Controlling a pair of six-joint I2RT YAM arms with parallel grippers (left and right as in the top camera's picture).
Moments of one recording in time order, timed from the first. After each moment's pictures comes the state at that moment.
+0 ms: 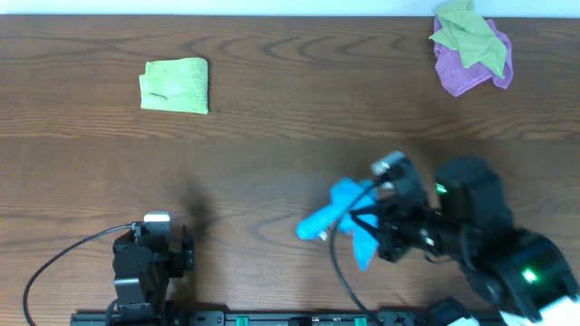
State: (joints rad) left arm 0.04 0.01 0.18 -0.81 -0.08 0.12; right arm 0.48 0.90 1.11 -1.04 -0.50 0.19
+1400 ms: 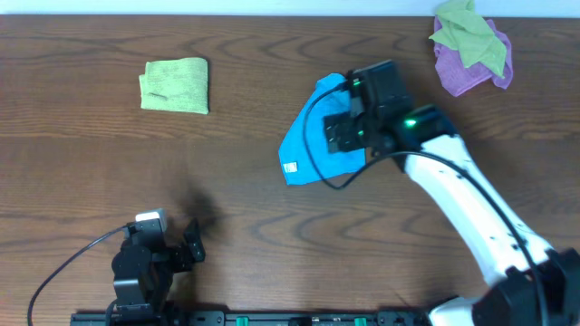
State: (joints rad) left arm 0.04 0.01 0.17 -0.76 0.08 -0.23; right arm 0.44 1.61 1.33 -0.78 -0.04 0.20
